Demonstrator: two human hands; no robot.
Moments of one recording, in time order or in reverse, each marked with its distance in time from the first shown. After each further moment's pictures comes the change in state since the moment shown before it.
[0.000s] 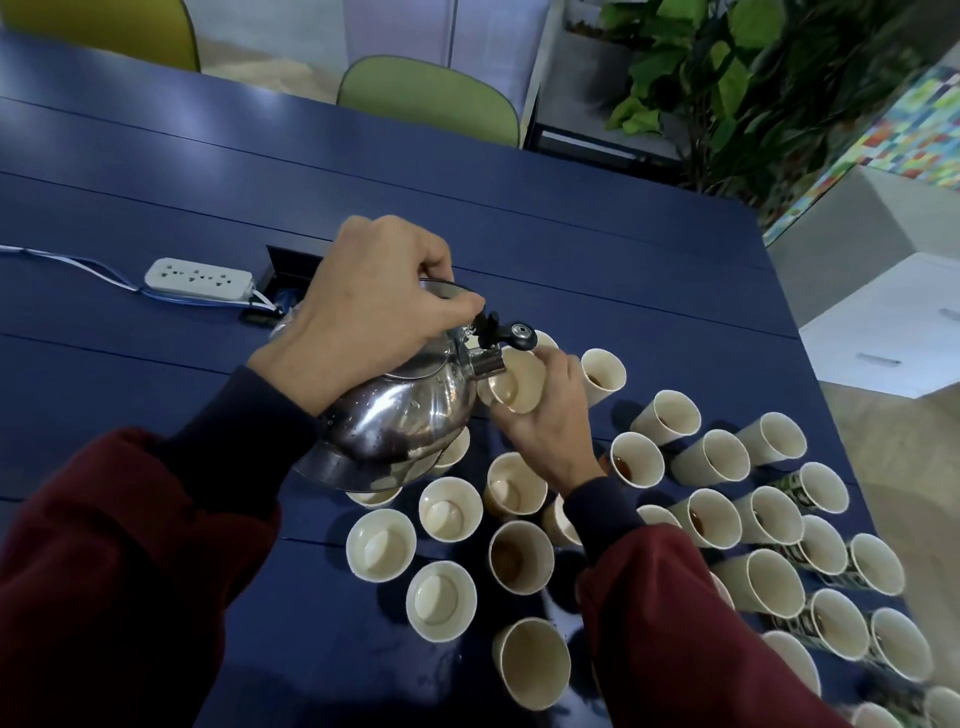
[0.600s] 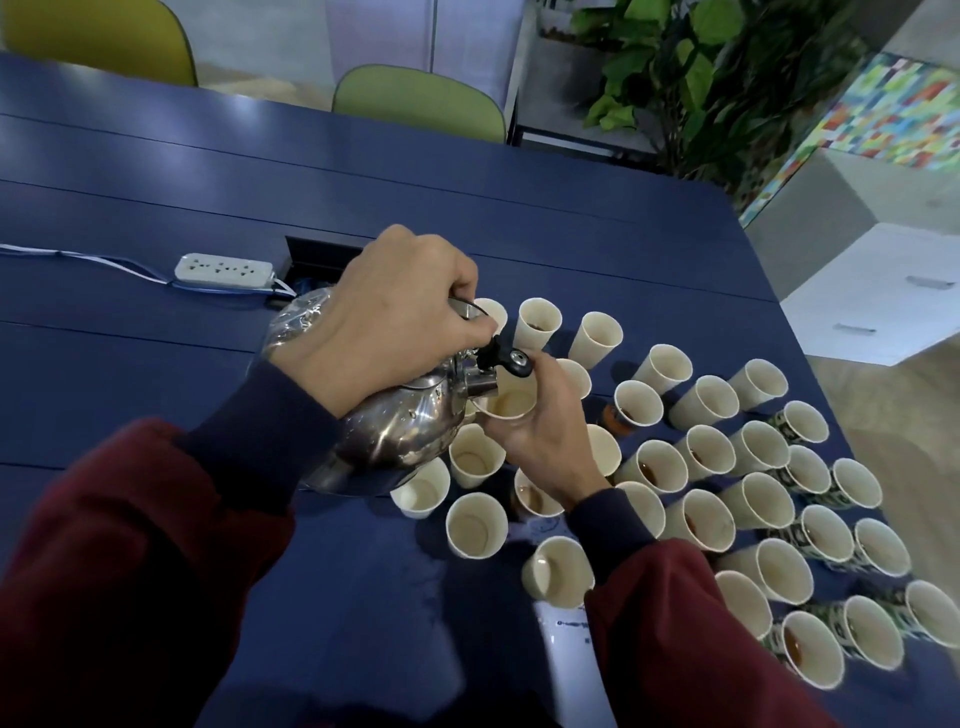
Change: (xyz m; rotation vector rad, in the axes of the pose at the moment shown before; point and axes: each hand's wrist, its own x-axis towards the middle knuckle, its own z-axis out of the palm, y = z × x) left_hand -0.072 0.008 -0.027 0.125 -0.112 0.168; right_hand -0.090 -0.048 0.004 0.143 0.052 -0.057
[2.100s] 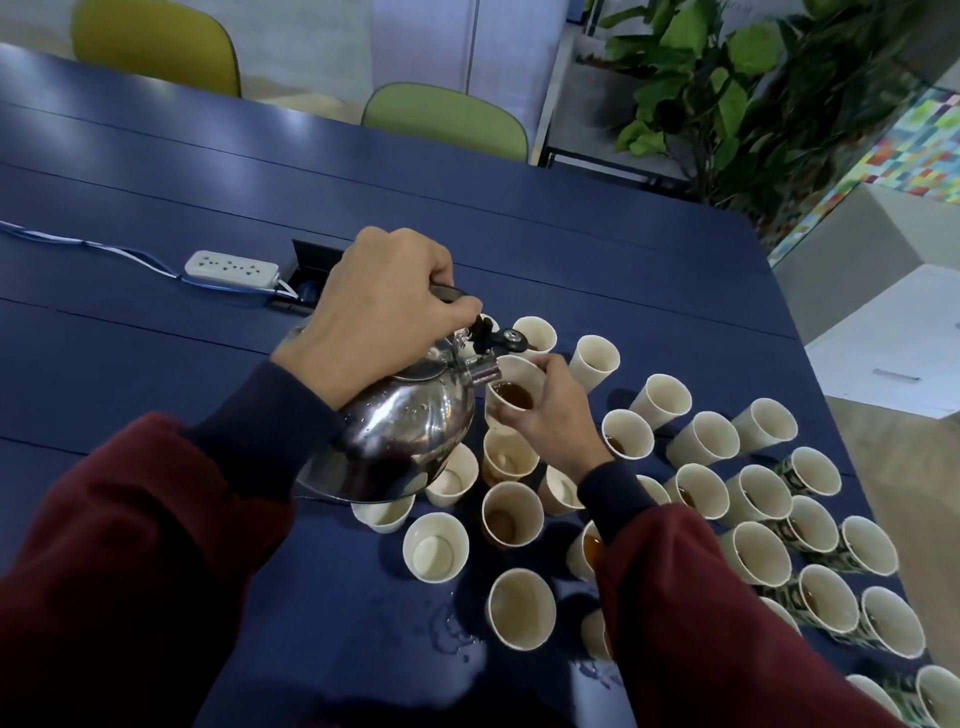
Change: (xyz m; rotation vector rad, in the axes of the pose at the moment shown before) left_hand 0.023 0.019 0.027 0.000 0.138 -0.178; right_hand 0.047 0.048 -0.038 -0.008 -0.218 0.189
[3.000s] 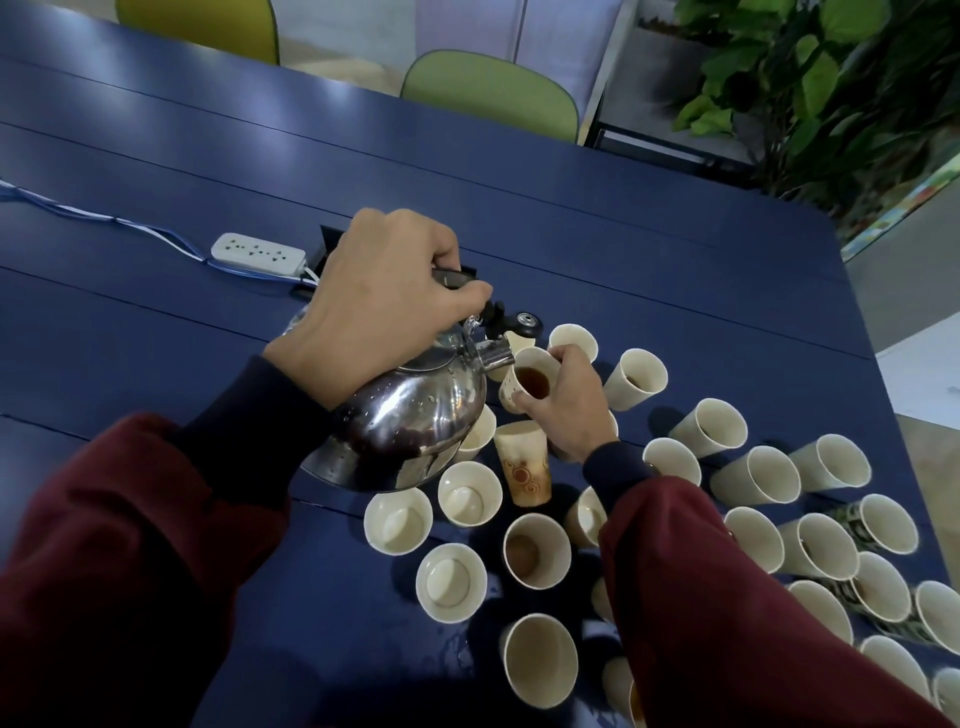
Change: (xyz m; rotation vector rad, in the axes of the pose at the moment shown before) left_hand 0.033 -0.031 0.005 -0.017 0.026 -0.065; right_hand 0.075 0.026 0.028 -0.202 -0.037 -0.009
